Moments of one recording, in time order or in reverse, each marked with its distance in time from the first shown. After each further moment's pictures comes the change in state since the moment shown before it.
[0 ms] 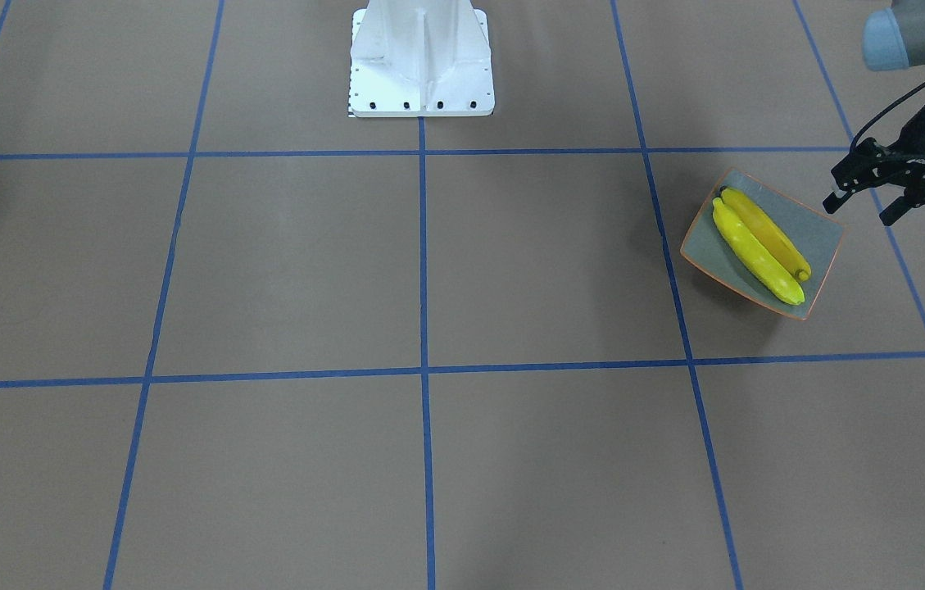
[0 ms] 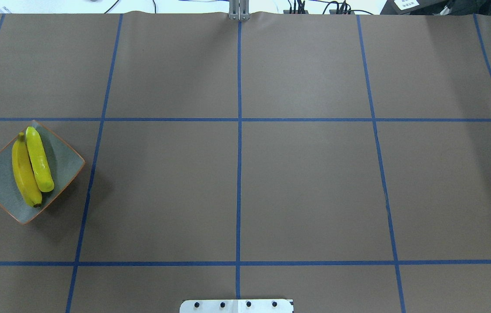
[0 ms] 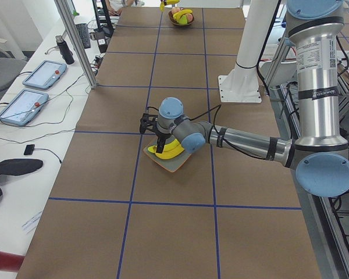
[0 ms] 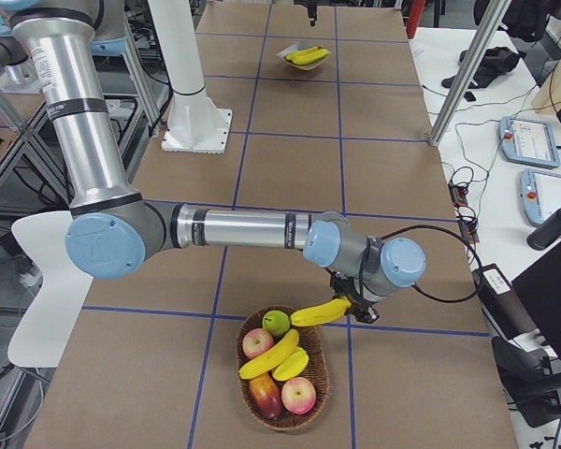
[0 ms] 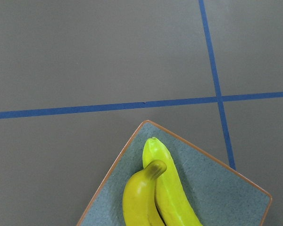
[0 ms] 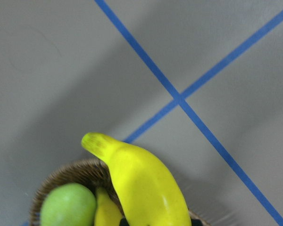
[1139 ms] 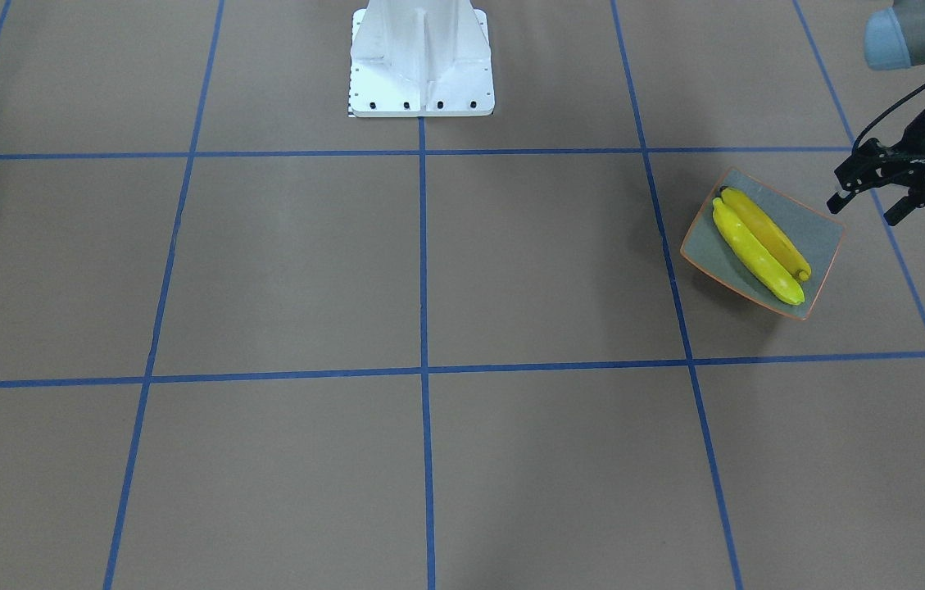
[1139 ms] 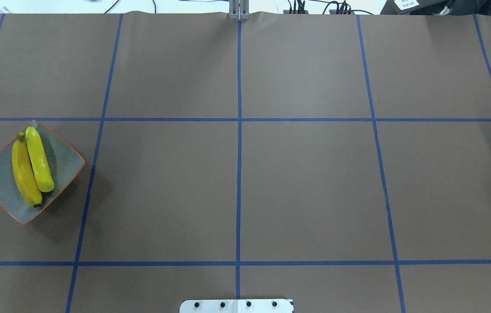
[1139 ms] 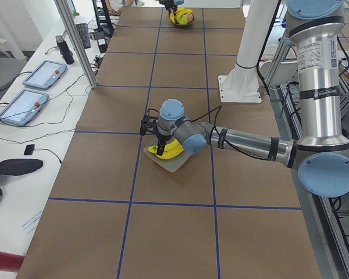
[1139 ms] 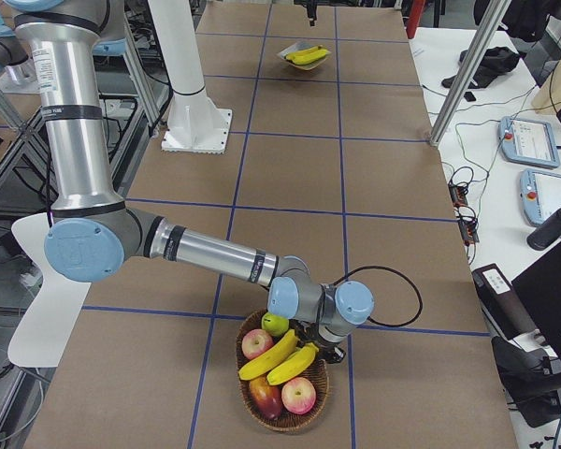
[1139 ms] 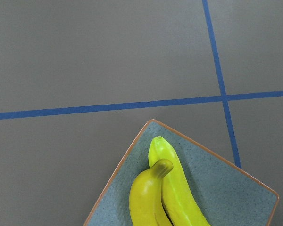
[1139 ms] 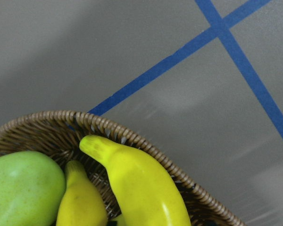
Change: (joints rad) left arm -0.004 0.020 0.003 0.014 0.010 0.060; right arm -0.120 -0.144 -0.171 0.402 -0.191 -0.157
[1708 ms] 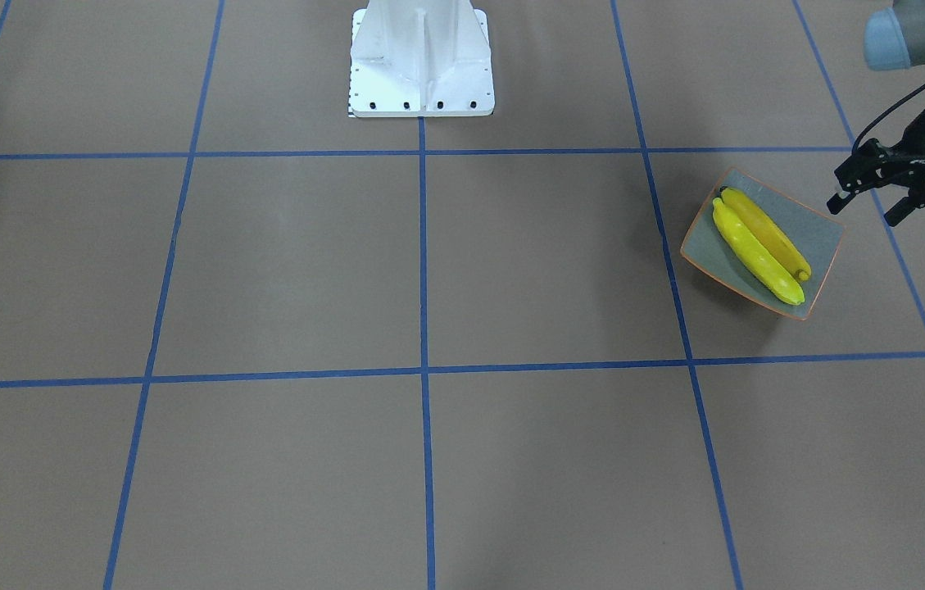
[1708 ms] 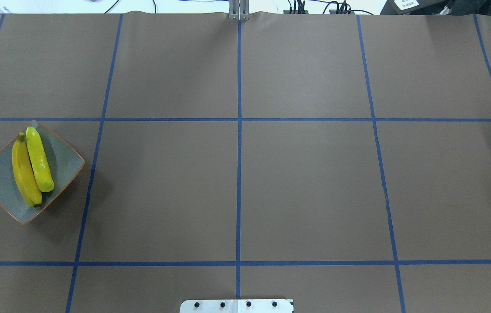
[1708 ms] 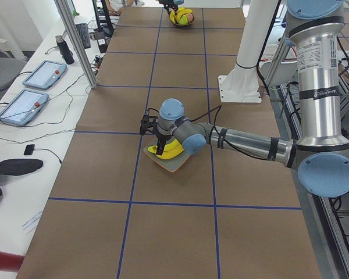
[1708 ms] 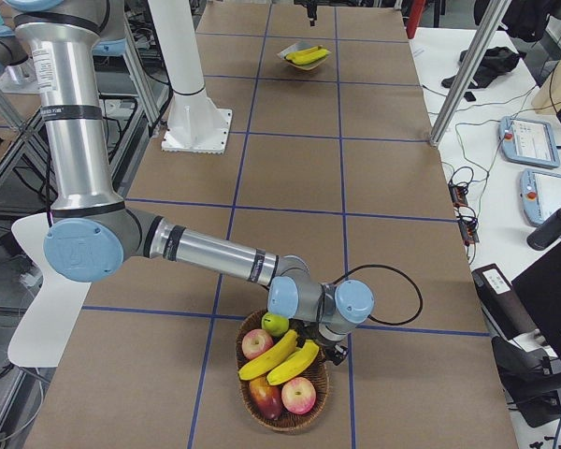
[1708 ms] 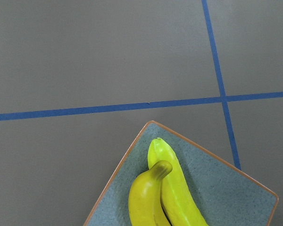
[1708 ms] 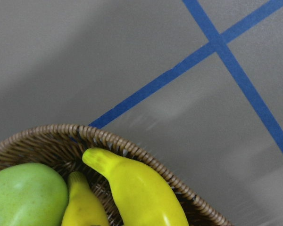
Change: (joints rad) left arm 0.000 -0.001 -0.001 0.001 0.001 0.001; right arm 0.000 -0.002 0.002 0.014 0.005 0.003
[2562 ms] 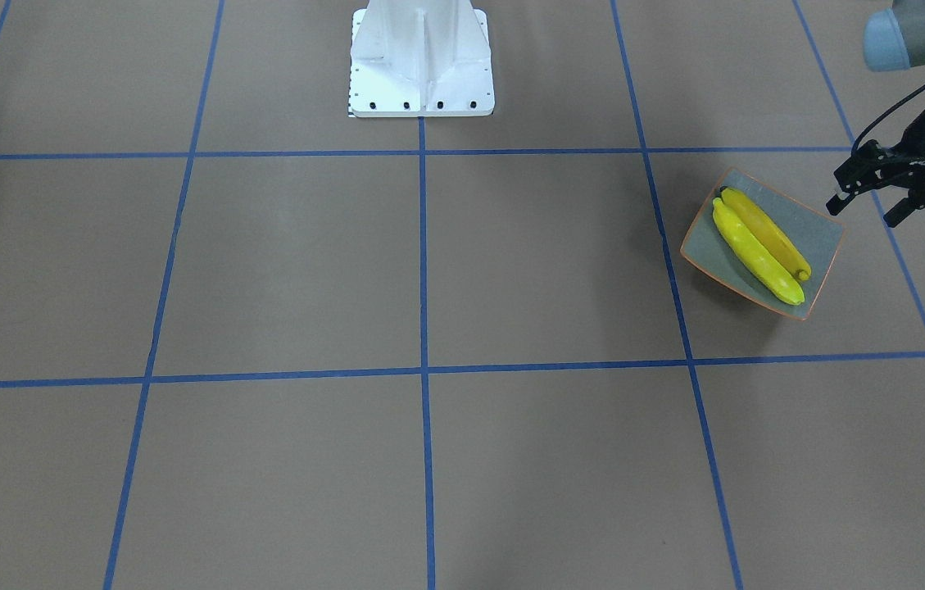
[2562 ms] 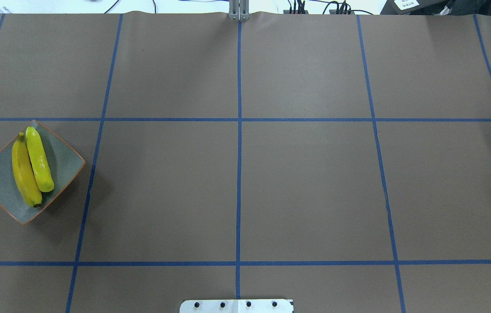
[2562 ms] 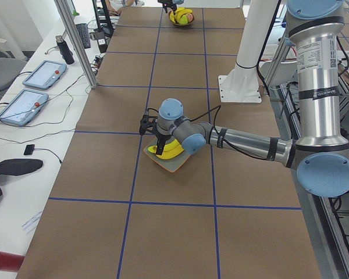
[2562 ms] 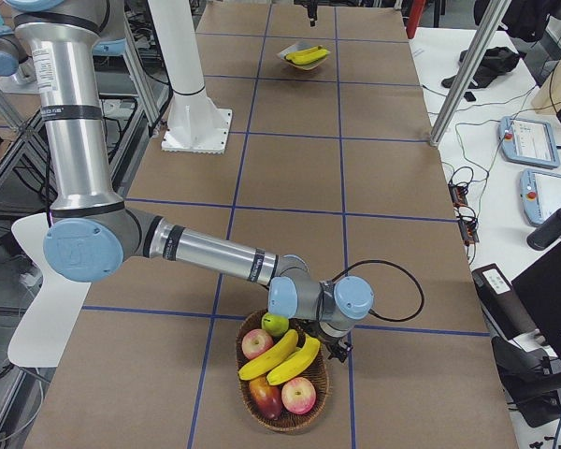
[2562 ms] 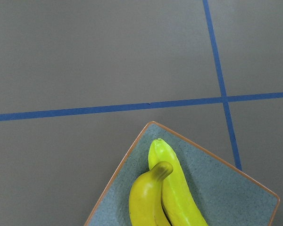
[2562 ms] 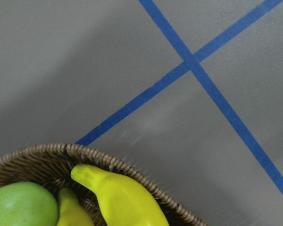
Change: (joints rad) left arm 0.000 -0.004 0.001 0.006 0.002 0.000; right arm -0.004 -0.003 0.008 0.056 0.017 0.066
